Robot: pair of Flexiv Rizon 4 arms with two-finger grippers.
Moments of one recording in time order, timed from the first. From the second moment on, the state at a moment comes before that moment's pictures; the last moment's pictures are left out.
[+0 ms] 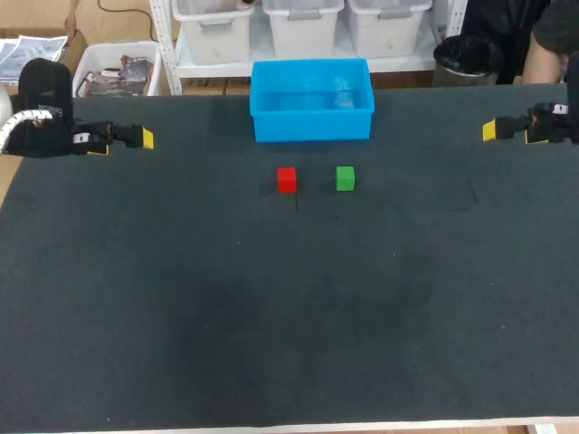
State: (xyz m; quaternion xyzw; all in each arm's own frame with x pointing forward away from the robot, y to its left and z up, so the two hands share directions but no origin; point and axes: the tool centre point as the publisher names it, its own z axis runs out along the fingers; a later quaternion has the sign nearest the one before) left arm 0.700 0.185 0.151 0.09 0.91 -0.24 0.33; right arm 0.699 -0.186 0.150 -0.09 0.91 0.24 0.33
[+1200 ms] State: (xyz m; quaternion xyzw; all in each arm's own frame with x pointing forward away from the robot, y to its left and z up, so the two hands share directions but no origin) left arm 0.700 0.185 0.151 0.09 0.91 -0.24 0.33; right arm 0.699 -0.186 0.150 -0.09 0.91 0.24 0.33
